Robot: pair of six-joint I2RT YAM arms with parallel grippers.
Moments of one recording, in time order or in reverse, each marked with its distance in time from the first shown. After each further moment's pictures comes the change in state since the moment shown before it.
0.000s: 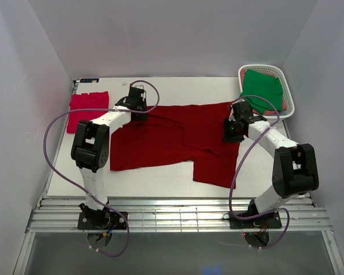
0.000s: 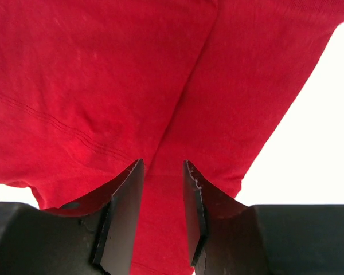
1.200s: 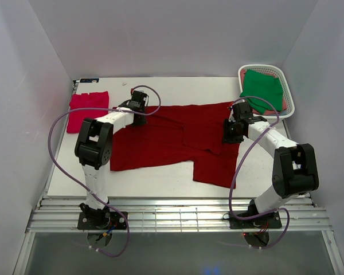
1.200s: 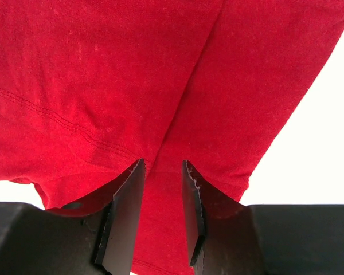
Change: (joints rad) left arm -0.005 0.066 0.006 -0.039 -0.121 0.015; right arm 0.000 0.000 -0.016 0.001 -0.019 0.017
